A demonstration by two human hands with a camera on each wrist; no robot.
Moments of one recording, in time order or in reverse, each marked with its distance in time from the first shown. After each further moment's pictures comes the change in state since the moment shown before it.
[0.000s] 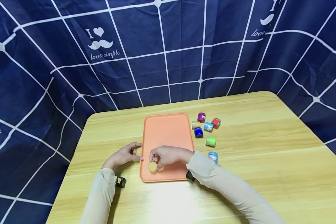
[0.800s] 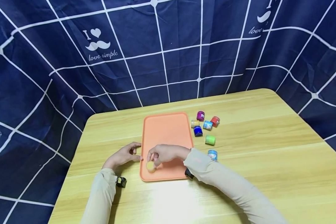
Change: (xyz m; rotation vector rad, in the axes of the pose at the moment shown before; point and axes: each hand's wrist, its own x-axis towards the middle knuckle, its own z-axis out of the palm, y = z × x) left_hand 0.000 0.002 0.000 0.011 -0.003 -0.015; right_hand 0.007 0.001 -0.002 0.035 -0.028 -0.020
